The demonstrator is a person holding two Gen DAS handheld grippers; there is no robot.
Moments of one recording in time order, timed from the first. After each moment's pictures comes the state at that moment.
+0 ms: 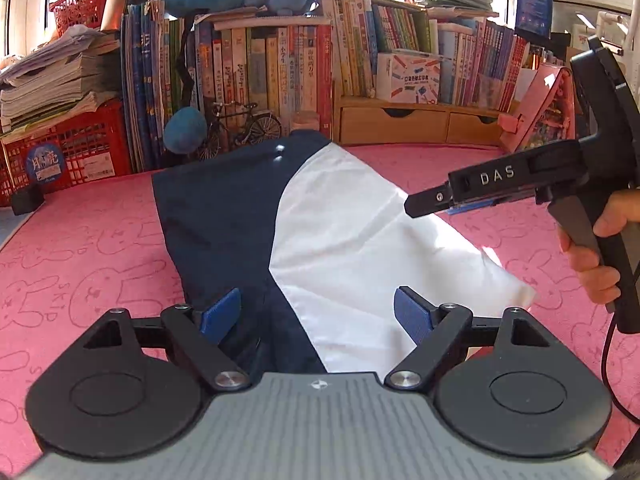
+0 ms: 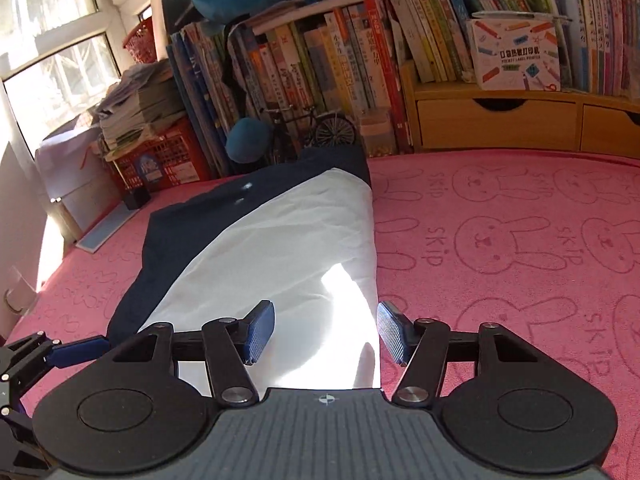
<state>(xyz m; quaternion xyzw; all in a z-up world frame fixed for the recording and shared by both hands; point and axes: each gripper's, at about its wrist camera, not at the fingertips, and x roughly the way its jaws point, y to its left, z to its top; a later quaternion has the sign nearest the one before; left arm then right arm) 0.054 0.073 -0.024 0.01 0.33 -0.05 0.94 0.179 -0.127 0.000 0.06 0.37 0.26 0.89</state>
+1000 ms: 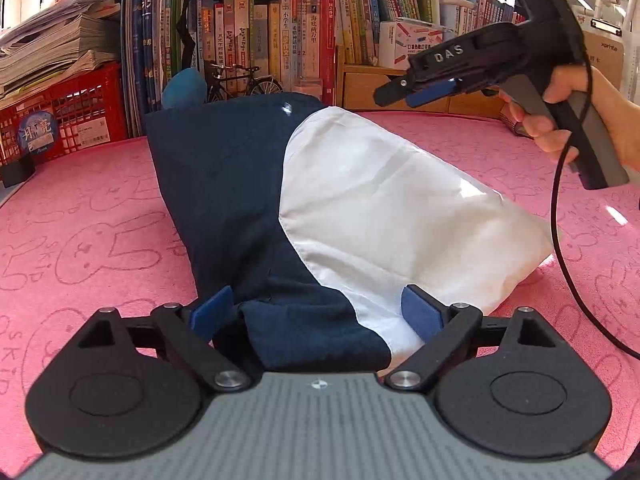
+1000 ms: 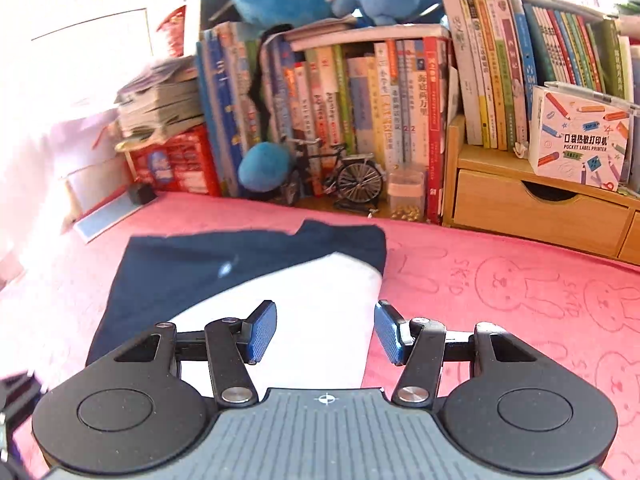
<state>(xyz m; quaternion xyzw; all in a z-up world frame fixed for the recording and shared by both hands) 0.040 0.089 -0.039 0.01 0.32 -0.08 0.95 0.203 -0.120 0.018 -0.03 0.31 0.33 0.89</state>
